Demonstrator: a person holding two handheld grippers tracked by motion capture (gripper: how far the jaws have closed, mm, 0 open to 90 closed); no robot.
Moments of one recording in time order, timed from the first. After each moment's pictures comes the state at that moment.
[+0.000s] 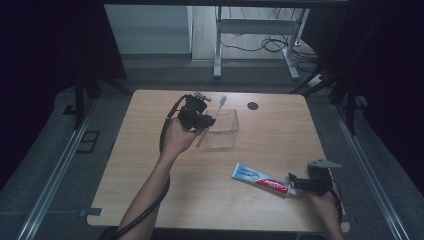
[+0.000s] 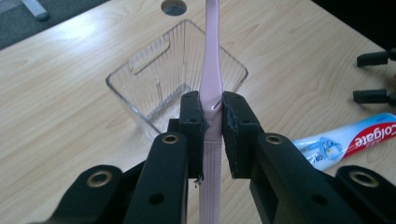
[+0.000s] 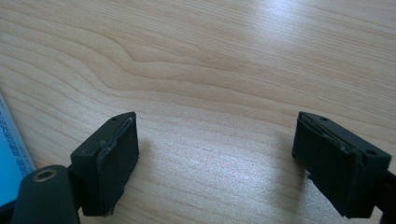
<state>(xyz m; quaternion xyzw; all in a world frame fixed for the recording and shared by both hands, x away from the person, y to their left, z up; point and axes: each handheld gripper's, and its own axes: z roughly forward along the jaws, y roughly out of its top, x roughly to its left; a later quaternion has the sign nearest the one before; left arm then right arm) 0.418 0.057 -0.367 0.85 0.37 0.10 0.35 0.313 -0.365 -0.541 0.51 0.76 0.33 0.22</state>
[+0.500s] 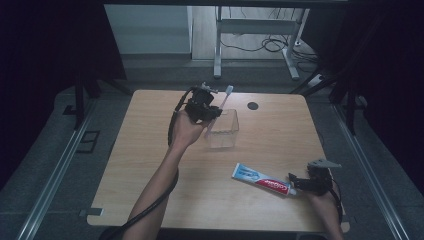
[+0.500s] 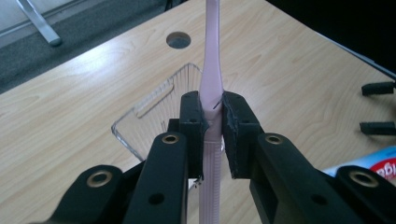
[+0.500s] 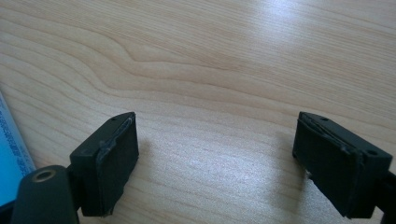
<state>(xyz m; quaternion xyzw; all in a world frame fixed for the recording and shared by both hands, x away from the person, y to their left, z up) 0.436 0.039 -0.358 0.84 0.37 0.13 0.38 0.313 -0.365 -0.541 0.51 0.76 0.33 0.22</state>
